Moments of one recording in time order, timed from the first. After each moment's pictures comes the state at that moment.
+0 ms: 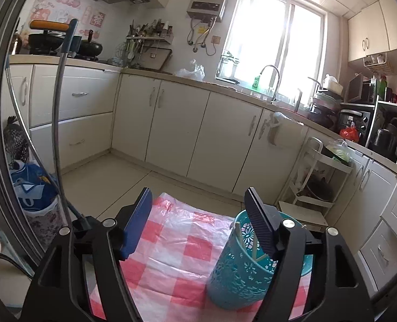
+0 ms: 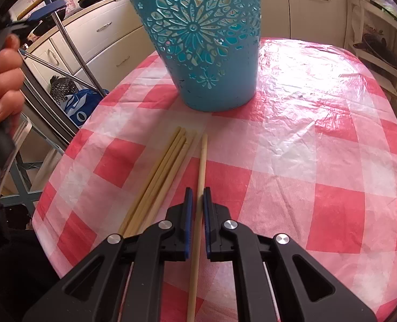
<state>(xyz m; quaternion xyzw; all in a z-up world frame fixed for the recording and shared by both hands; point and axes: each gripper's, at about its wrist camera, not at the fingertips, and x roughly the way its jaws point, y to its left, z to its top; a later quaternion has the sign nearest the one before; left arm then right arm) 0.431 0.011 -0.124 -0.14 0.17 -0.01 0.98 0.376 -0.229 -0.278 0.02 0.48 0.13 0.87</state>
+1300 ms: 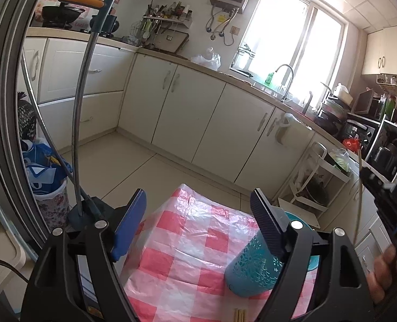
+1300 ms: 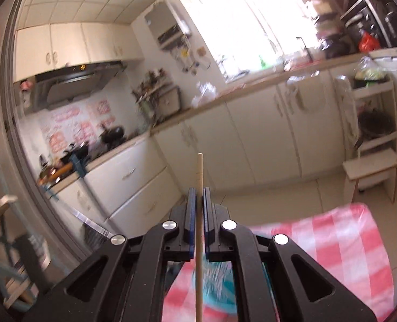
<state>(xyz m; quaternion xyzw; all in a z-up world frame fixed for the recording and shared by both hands) 0.432 0.086 -0.114 -0.19 0.21 -0.02 0.96 0.458 -0.237 -0.053 0.17 0.15 0.12 0.97</state>
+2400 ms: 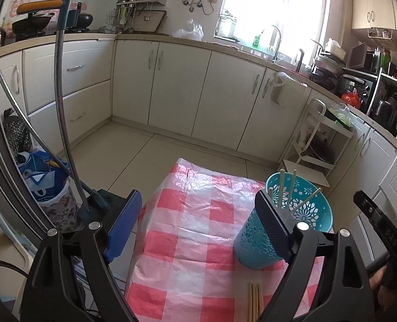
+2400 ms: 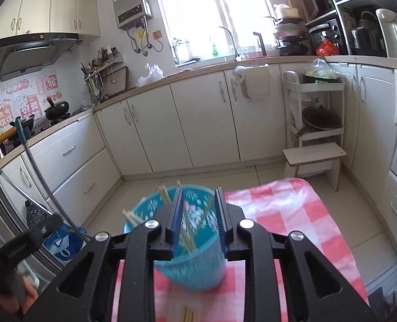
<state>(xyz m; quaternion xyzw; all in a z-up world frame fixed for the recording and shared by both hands) 0.444 0.051 -0.119 -0.10 0.30 -0.04 0.95 0.410 -0.236 -0.115 0.10 0.22 -0.03 0.97</state>
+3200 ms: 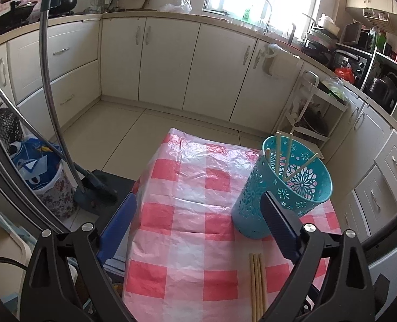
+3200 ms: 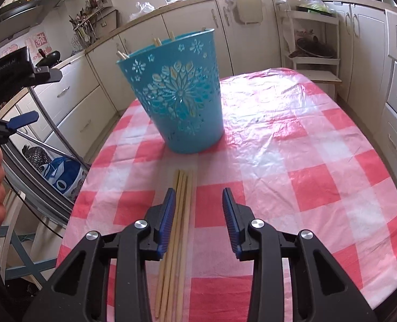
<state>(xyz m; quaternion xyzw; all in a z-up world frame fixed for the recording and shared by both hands) 0.441 0.050 -0.140 -0.08 0.36 -0.08 0.93 0.334 -0.208 -0.244 0.11 0.38 -0.02 0.92</state>
